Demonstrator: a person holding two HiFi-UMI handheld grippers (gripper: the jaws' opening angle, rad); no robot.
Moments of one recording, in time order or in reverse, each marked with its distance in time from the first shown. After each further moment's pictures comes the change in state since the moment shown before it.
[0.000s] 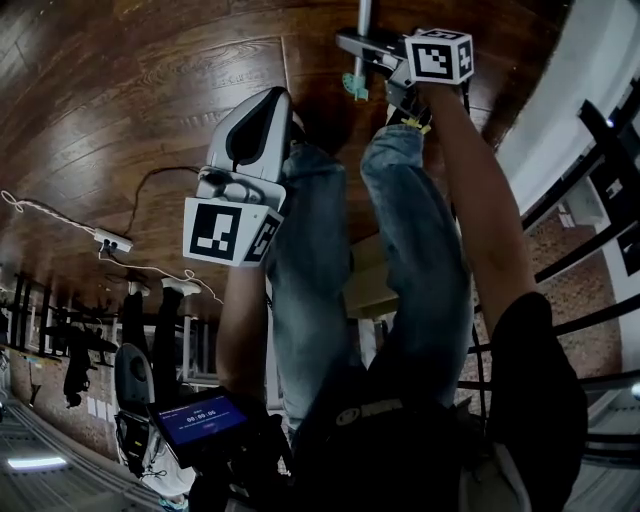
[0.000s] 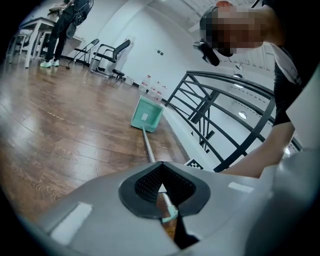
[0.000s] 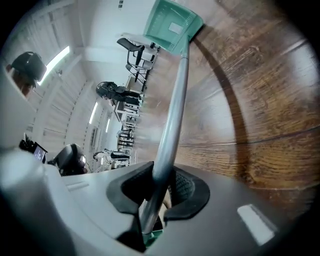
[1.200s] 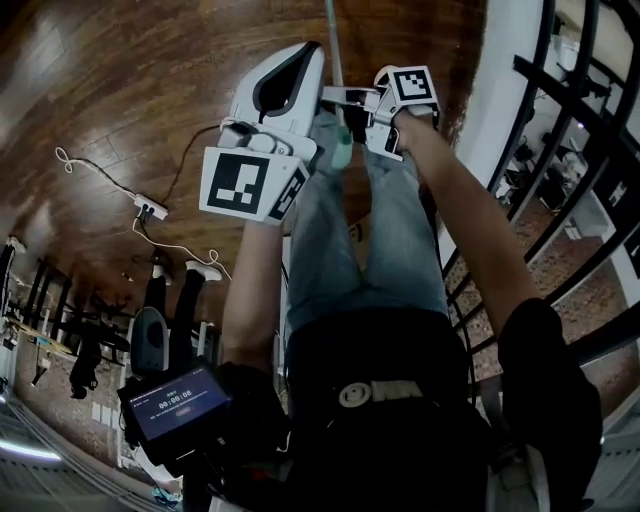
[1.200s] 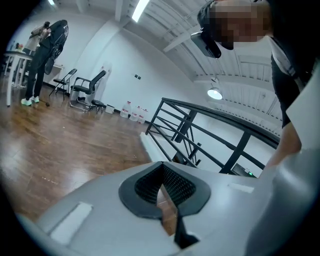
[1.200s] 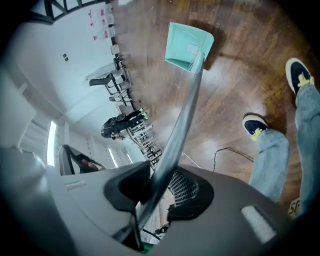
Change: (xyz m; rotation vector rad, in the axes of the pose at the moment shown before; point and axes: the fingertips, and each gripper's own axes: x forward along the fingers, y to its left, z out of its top) left arm -0.147 -0.179 0.255 0.167 -0.194 -0.112; right arm -0.080 0.340 -0.056 0.679 -0.035 0.241
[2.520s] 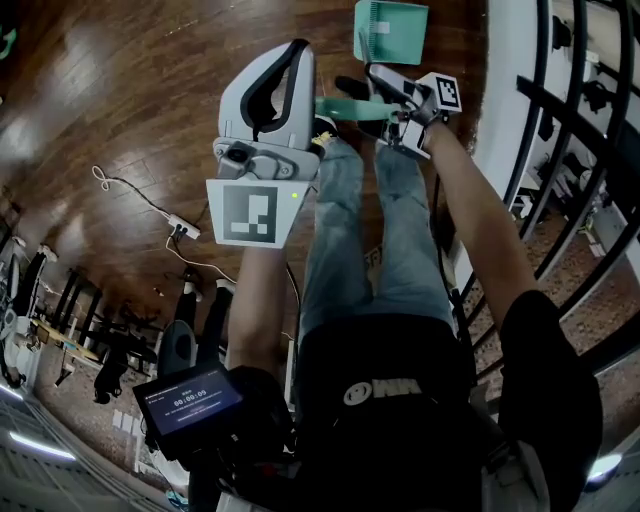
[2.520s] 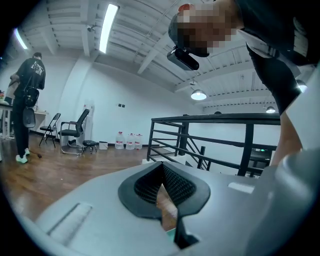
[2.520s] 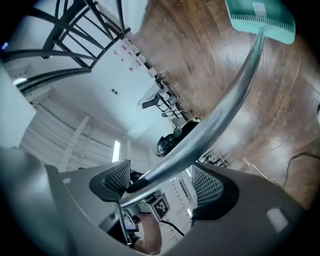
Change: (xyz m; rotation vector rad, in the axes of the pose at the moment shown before) left arm 0.000 0.006 0.063 0.379 -0.213 0.002; right arm -0.036 0.120 0.067 -0.035 -0.098 0.718
